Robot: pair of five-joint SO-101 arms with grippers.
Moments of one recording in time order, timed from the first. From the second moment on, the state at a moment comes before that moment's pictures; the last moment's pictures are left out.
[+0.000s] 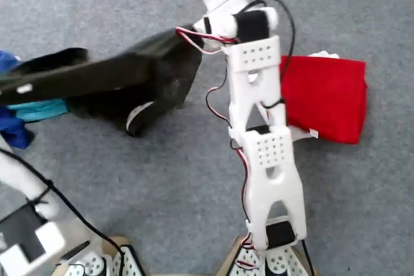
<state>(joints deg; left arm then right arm) -41.9 -11.8 -29.6 100.9 12.8 -14.2 47.3 -93.1 98.2 20.9</state>
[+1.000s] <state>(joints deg) -37.2 -34.1 -47.8 100.9 3.4 -14.2 -8.0 -93.6 81.5 23.3</state>
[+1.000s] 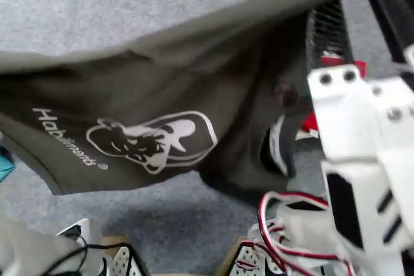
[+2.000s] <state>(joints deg) -37.4 -63.6 -14.1 94.7 -1.9 -14.1 -13.1 -91.0 87.3 26.5</state>
